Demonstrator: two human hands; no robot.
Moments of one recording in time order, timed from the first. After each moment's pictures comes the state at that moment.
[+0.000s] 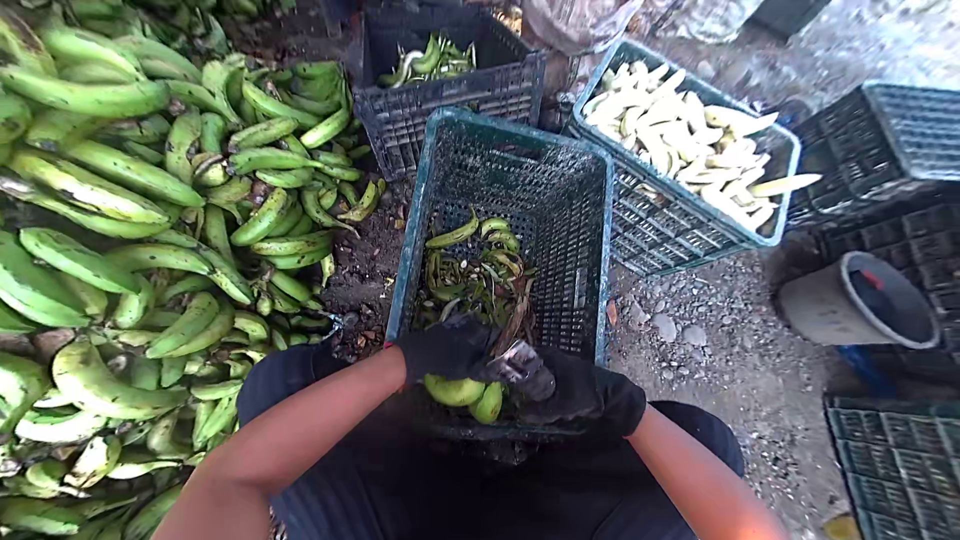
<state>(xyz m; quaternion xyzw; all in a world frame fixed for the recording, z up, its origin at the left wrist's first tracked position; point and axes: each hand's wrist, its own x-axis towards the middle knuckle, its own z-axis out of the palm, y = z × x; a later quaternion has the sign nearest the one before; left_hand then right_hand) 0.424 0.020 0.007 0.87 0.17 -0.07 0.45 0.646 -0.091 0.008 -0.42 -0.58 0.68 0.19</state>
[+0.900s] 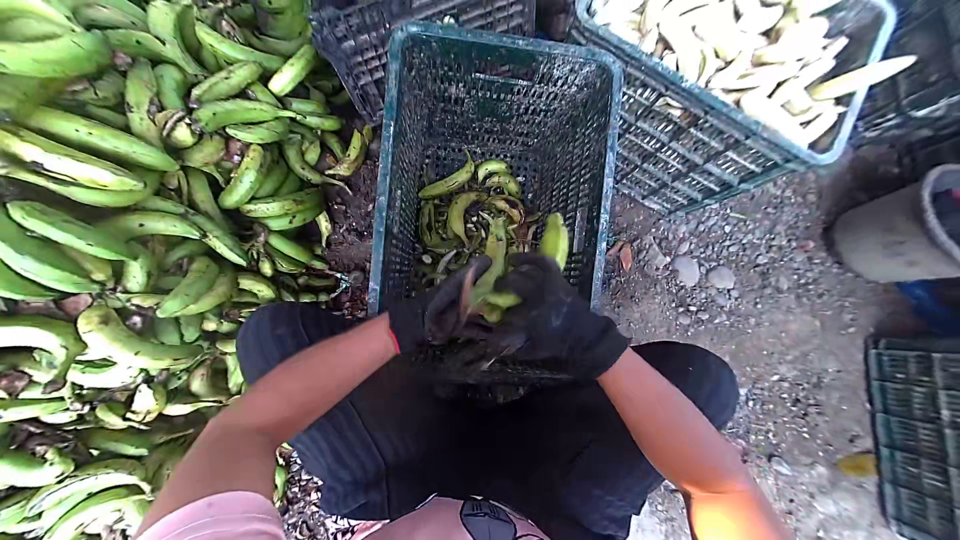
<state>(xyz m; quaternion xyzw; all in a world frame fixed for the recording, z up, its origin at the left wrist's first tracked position) 0.434 -0.014 -0.037 0.41 0.24 0.11 0.87 0.649 -0.086 -0.026 -0.38 -0.88 0.07 0.27</state>
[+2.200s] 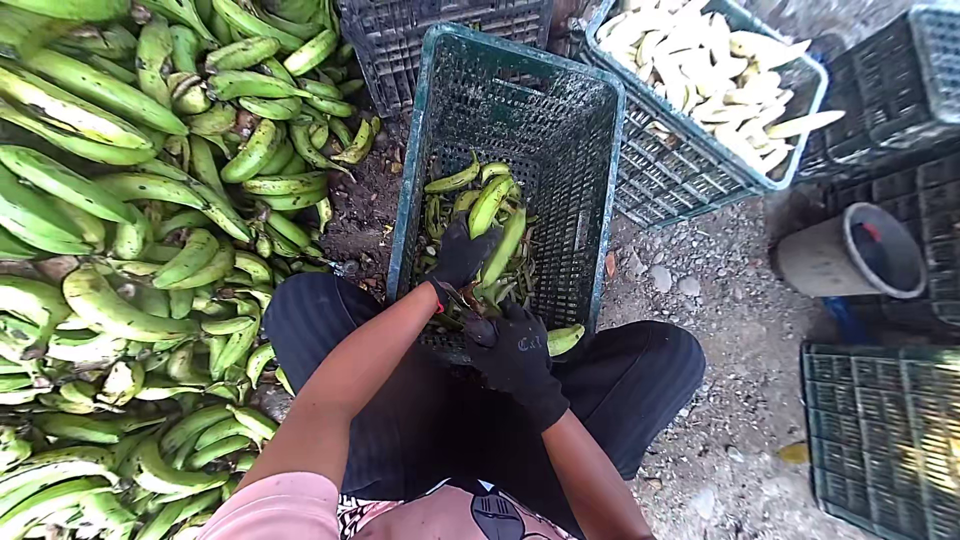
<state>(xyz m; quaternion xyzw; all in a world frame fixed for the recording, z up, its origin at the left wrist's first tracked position) 0.464 0.018 -0.036 0.53 0.53 0.28 0.60 0.530 -0.140 0.011 -0.76 -0.58 0.28 0.11</state>
